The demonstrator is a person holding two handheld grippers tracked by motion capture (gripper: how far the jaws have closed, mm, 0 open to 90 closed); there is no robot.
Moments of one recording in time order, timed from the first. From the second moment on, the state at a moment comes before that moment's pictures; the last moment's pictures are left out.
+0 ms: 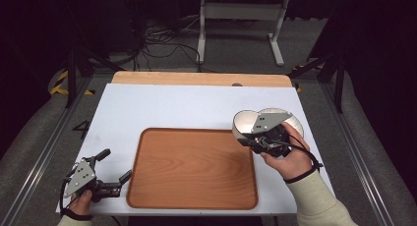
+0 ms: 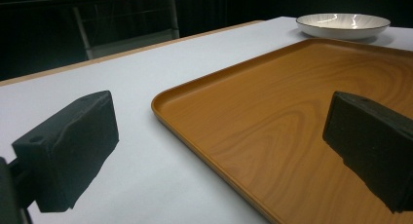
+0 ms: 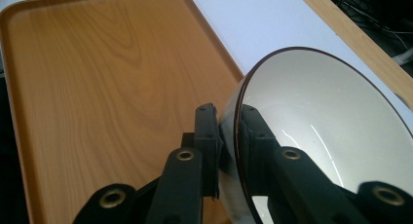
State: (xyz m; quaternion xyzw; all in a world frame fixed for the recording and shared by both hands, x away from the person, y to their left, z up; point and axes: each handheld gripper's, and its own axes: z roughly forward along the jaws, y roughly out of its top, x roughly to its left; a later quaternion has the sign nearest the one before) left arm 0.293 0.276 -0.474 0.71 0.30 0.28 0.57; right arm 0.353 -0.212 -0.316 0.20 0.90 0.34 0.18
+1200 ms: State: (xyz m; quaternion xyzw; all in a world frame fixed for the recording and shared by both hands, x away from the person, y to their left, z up) left arm 0.293 0.276 -0.474 0.71 0.30 0.28 0.57; right arm 0.341 -0.144 -0.317 0.13 0.91 0.36 0.14
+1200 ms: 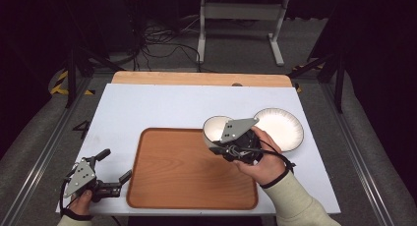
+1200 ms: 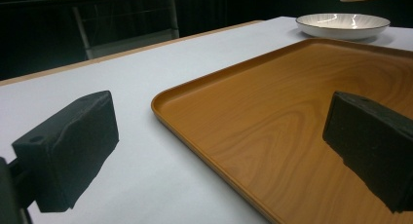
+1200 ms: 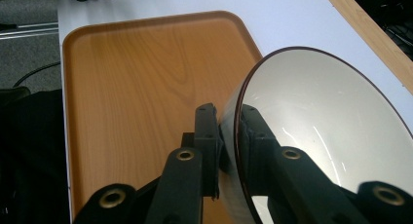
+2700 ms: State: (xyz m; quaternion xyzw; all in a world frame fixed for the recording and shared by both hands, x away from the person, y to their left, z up) left arm 0.293 0.276 -0.474 0.71 0.30 0.28 0.57; right arm 0.346 -0.092 -0.364 0.11 0.92 0.36 0.09
